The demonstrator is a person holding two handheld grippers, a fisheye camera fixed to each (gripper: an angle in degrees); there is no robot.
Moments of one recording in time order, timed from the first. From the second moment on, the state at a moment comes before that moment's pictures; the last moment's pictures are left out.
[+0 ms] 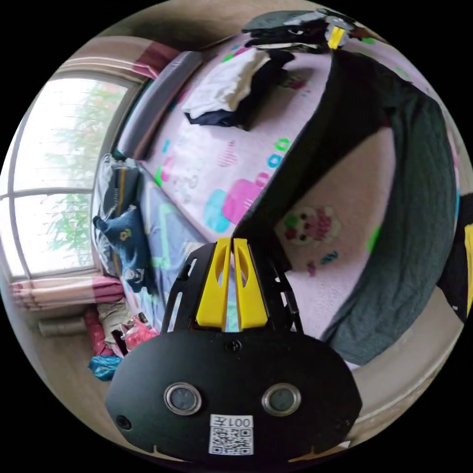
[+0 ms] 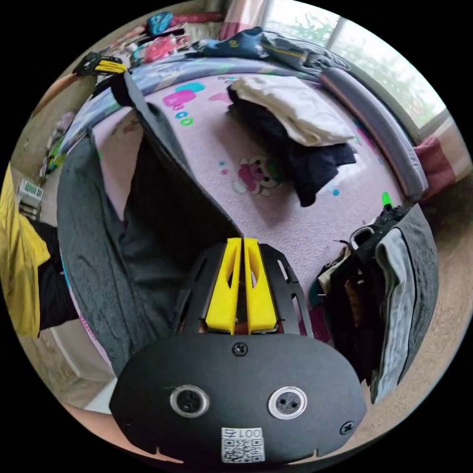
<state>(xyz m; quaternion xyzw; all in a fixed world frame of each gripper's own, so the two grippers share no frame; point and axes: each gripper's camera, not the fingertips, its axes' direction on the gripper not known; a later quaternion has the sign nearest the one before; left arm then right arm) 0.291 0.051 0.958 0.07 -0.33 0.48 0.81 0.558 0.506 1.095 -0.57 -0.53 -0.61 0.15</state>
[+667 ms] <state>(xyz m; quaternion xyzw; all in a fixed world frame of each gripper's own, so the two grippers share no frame) 0.266 -0.093 0.991 0.12 -0.37 0.33 0.86 0.645 0.486 1.150 -0.62 -0.51 -0.45 0.38</state>
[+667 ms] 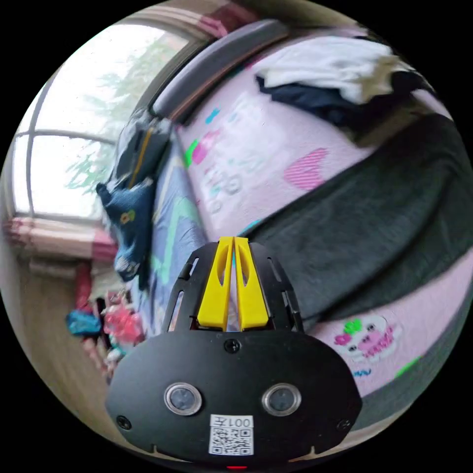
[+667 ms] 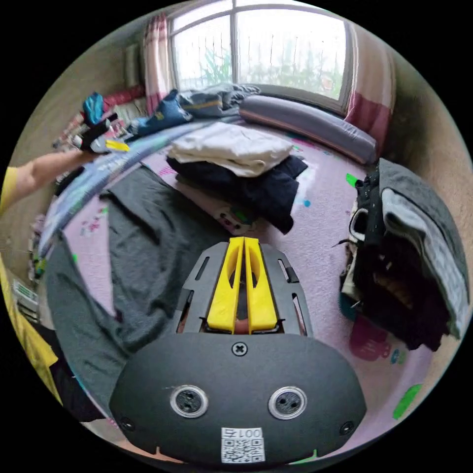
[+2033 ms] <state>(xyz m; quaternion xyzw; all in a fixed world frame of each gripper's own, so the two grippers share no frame) 0.354 0.154 1.086 -0.07 -0.29 0.56 0.77 0.999 0.457 1.260 -0.78 -0.29 -0.27 0.48</state>
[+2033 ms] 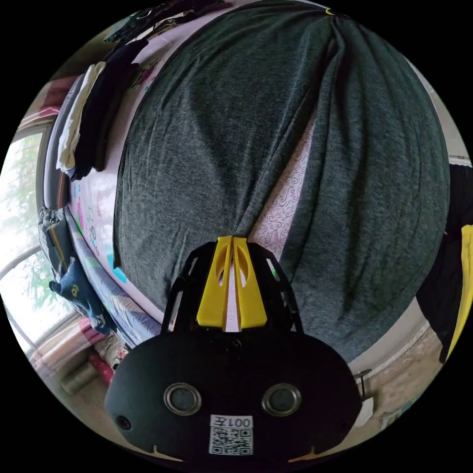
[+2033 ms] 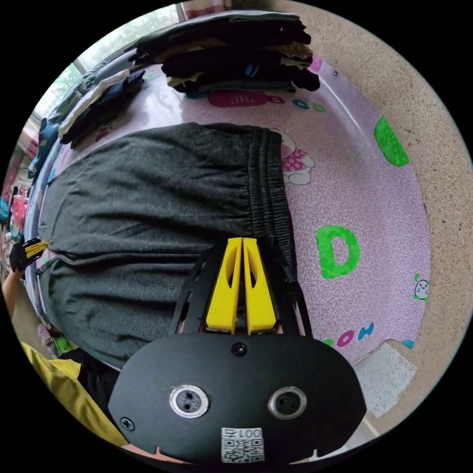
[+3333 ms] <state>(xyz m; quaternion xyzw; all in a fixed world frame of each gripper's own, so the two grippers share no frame) 0.157 0.179 1.037 0.10 -0.23 0.26 0.93 0.771 0.410 1.172 -0.67 -0.61 -0.15 0.39</state>
